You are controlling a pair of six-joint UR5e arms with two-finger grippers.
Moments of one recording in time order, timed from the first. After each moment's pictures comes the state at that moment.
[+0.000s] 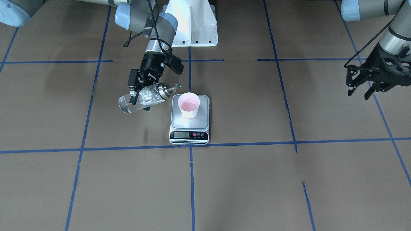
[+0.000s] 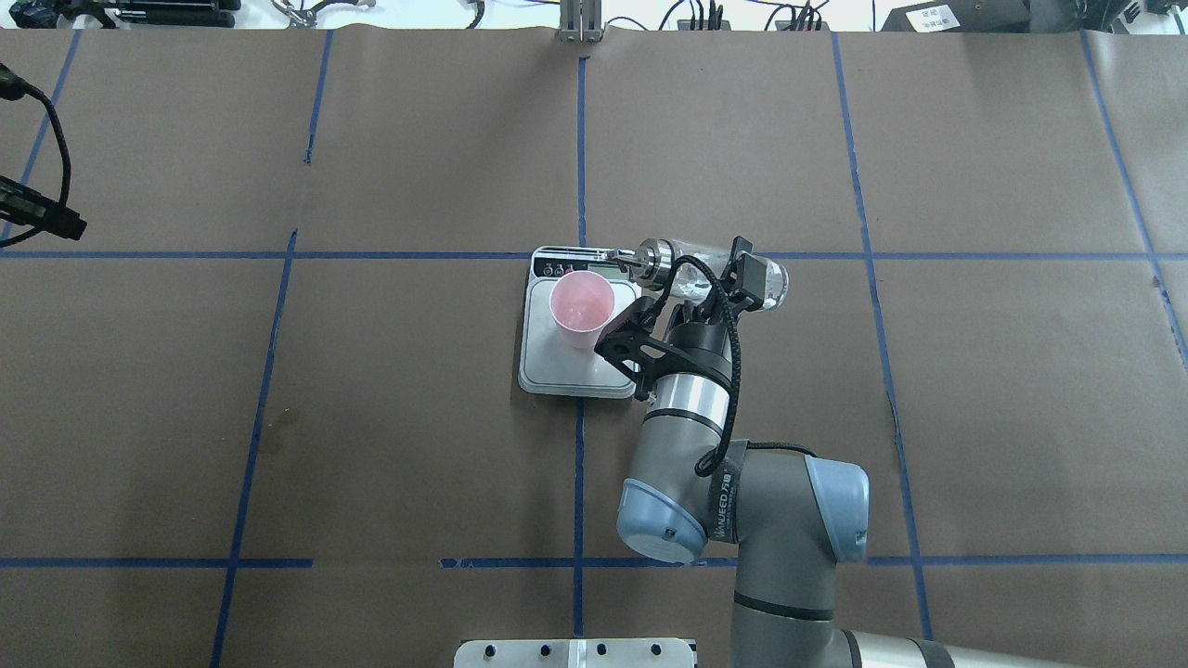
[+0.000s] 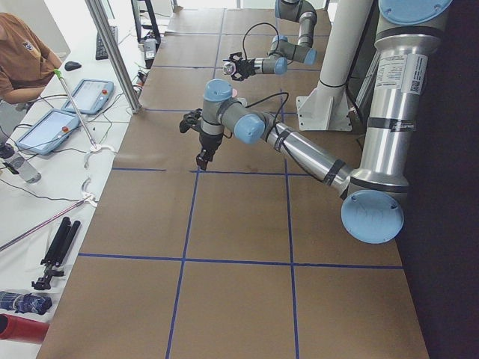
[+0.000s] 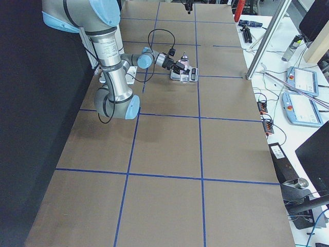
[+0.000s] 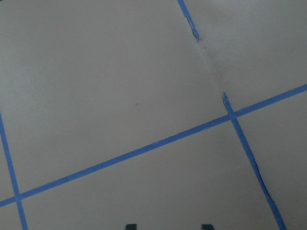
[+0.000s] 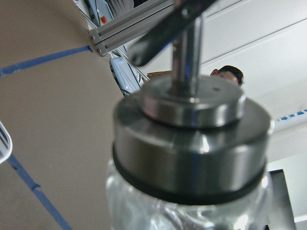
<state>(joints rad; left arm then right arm) -1.11 -1.66 -2.00 -1.65 -2.08 -0.34 0.23 -1.04 1.73 -1.79 0.44 0.79</state>
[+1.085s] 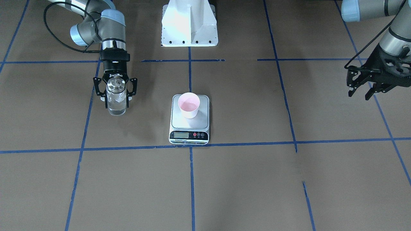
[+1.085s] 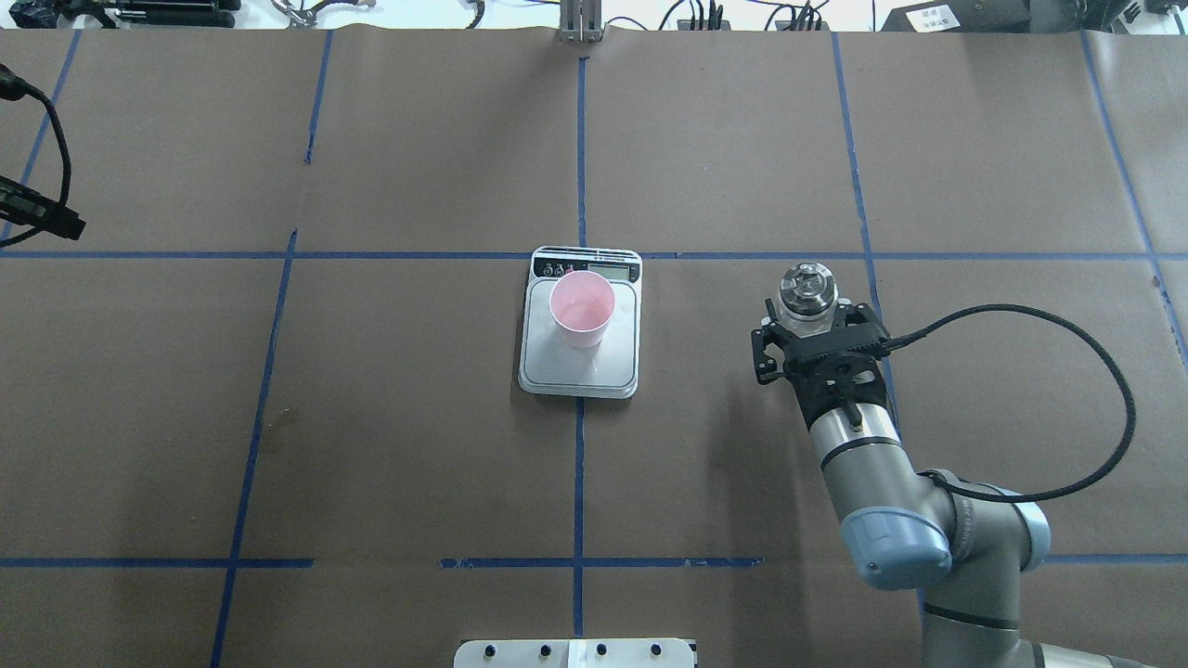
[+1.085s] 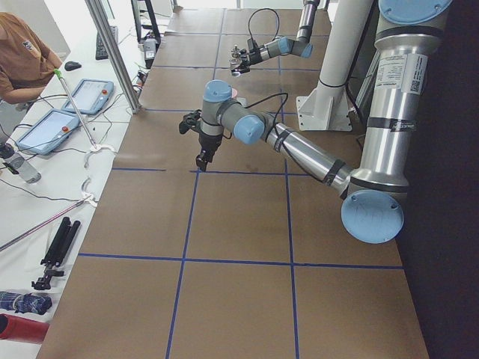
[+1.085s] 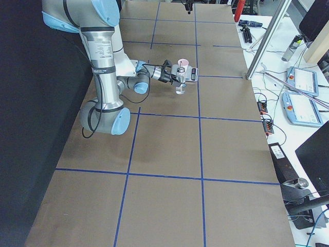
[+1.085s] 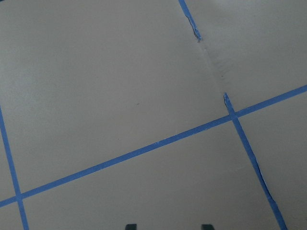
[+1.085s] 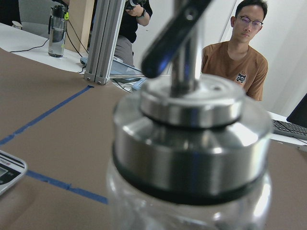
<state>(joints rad) -1.11 -1.66 -1.99 -1.65 -2.08 -0.34 0.24 -1.44 1.74 -0.78 0.60 0.93</state>
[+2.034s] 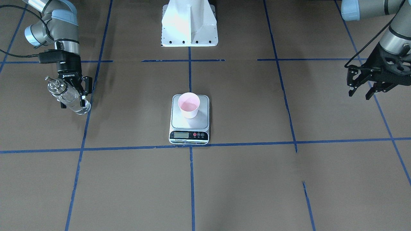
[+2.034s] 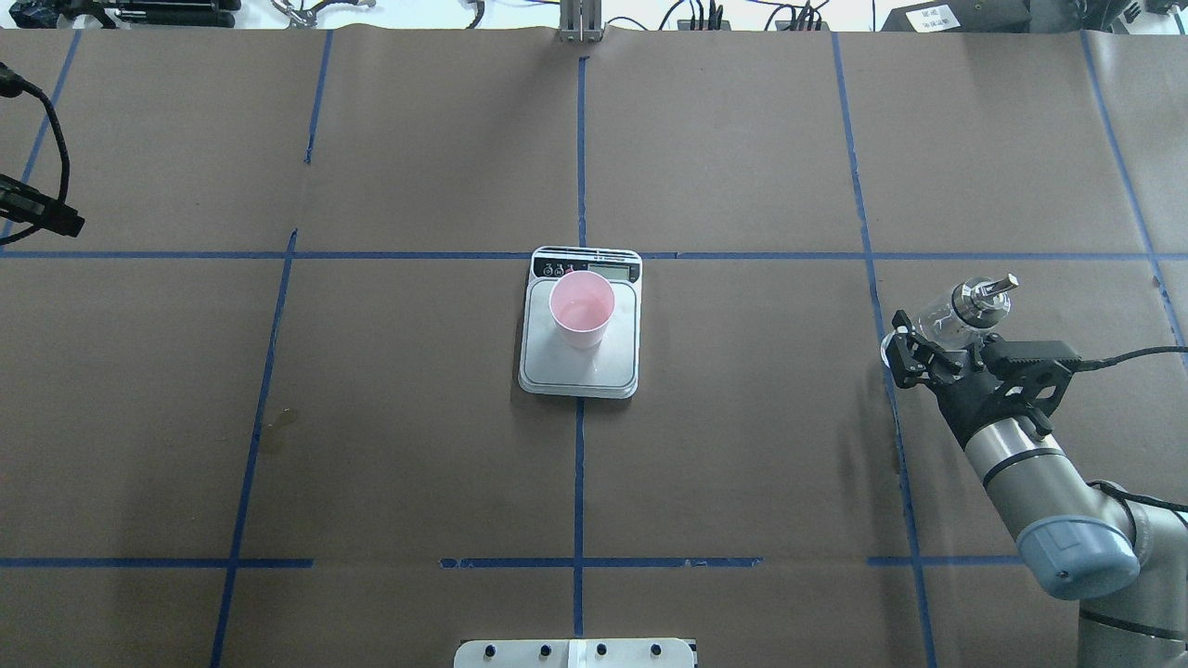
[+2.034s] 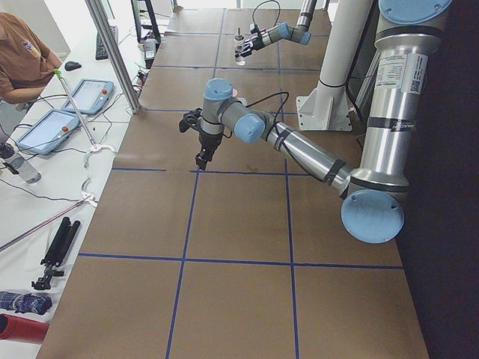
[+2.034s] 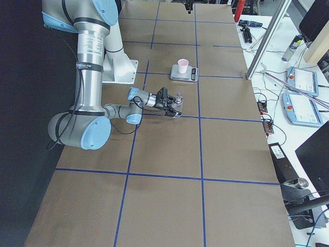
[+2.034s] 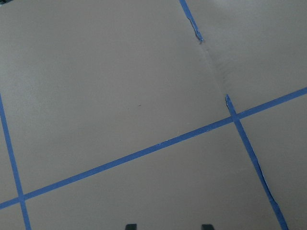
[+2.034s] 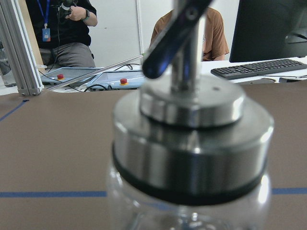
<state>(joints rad) -1.11 -1.66 -2.01 -1.65 -2.07 -0.35 0.27 -1.69 1.73 -0.51 0.67 1.26</state>
